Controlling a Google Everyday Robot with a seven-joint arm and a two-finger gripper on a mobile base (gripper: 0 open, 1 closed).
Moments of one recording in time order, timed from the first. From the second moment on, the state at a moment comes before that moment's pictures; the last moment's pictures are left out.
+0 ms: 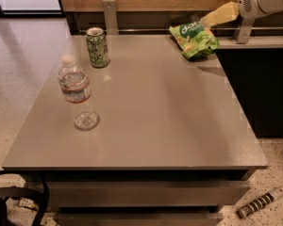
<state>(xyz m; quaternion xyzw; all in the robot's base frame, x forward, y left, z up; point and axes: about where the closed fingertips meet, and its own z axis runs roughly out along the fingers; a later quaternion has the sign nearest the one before) 0.766 -0.281 0.979 -0.23 0.85 0.02 0.48</state>
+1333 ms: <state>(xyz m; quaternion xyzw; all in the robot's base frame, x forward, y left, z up) 0.831 -0.237 0.905 -0.20 0.88 0.05 0.43</state>
